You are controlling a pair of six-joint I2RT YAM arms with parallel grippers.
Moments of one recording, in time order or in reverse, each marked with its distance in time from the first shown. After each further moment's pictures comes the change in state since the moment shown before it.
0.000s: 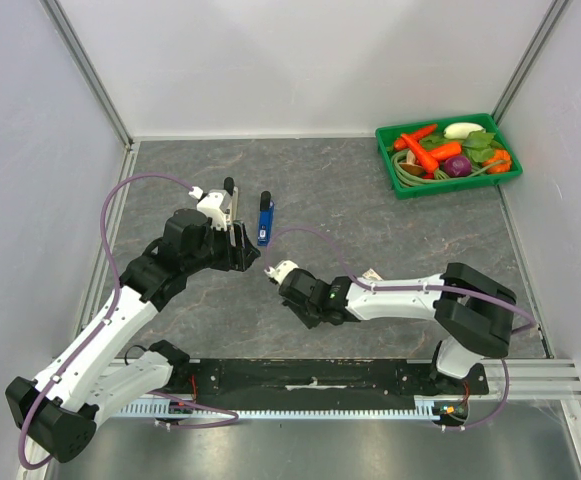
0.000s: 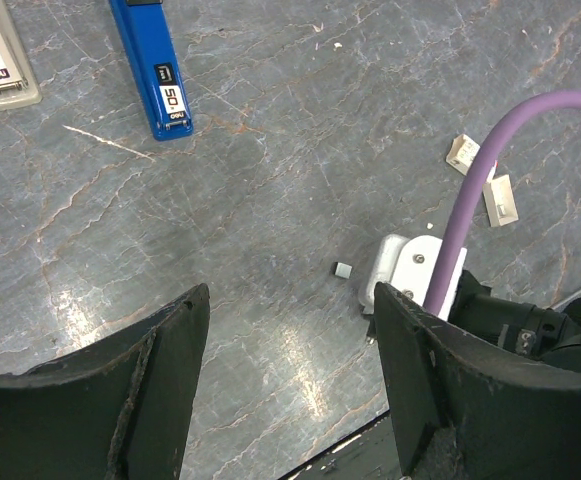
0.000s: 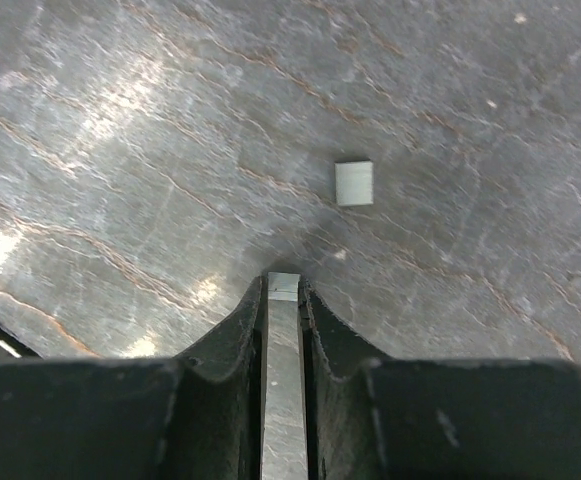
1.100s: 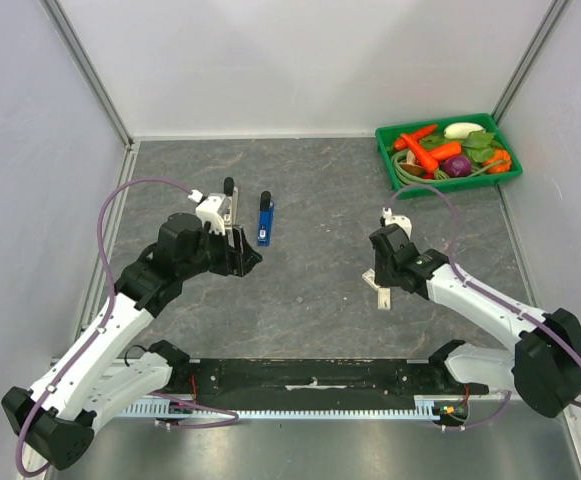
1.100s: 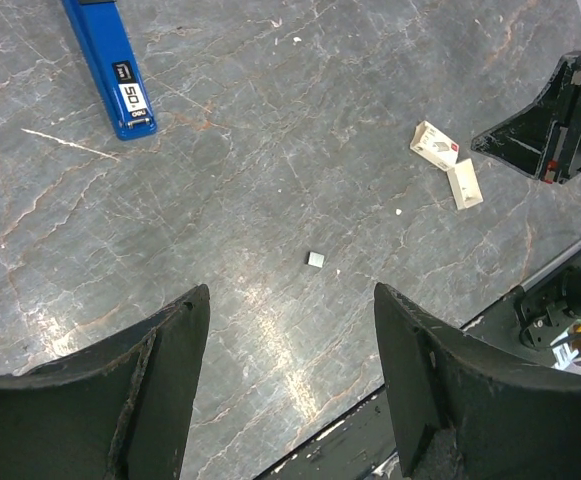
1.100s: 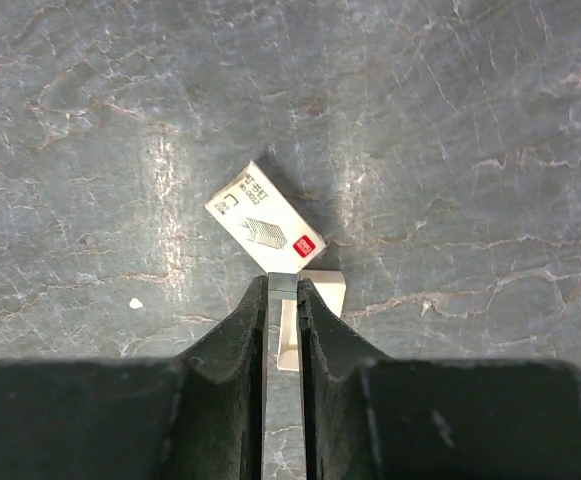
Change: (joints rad) left arm 0.000 -0.051 -0.015 0.000 0.070 0.000; right arm -0.577 -0.459 -0.199 -0.217 0.115 0.220
